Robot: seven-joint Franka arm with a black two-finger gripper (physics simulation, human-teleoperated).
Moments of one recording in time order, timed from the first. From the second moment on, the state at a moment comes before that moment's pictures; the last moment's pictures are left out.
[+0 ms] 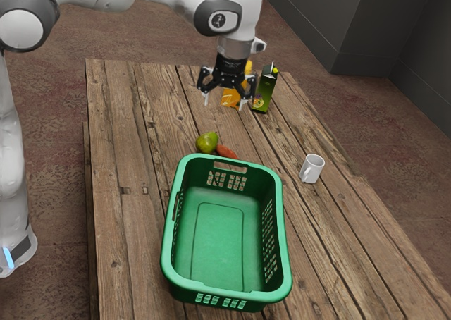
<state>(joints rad) 0.14 -0.07 0.09 -1.88 -0.07 1.83 -0.99</state>
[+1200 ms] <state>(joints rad) 0.15 -0.10 0.09 -2.12 -0.16 2.01 -0.39</state>
